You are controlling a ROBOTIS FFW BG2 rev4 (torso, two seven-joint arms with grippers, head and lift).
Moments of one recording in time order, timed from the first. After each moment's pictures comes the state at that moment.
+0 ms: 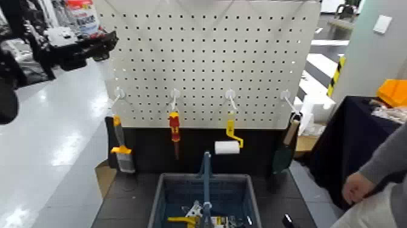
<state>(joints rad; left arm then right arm) -0.66 0.37 0.10 -1.59 0.23 0.43 -1.06 0.45 -0.13 0.22 -1.86 -0.20 -0.09 -0.08</state>
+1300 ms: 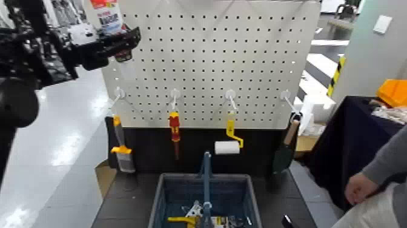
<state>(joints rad) -0.64 0.34 0.03 -1.67 0.33 0.42 -1.04 0.45 -0.13 0.22 -1.86 -0.20 -0.08 -0.08</state>
